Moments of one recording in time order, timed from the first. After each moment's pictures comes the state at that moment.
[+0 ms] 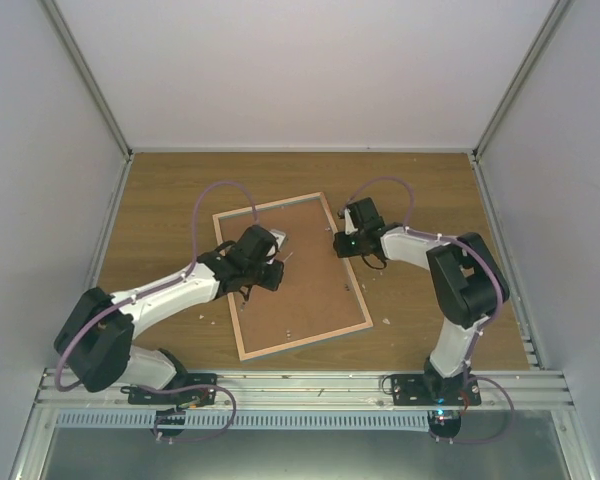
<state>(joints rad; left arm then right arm) -0.70 1.36 0.83 -0.37 0.00 -0.32 0.44 1.80 1.01 -0.18 -0.11 0.24</state>
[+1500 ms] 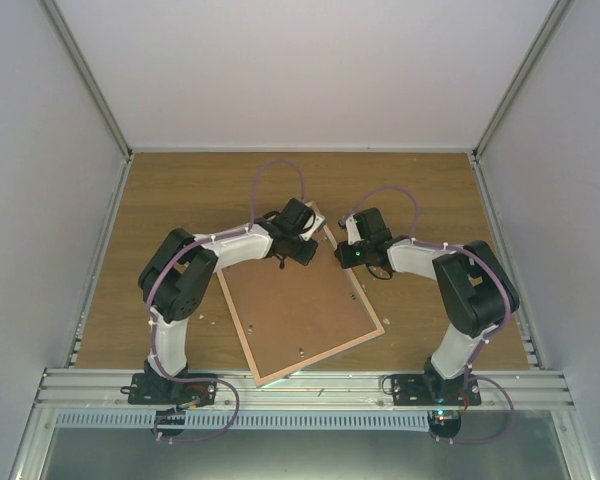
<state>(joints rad) -0.68 1.95 1.28 -0.33 0.07 -0.10 0.44 1.74 0.87 -0.07 -0.20 0.15</state>
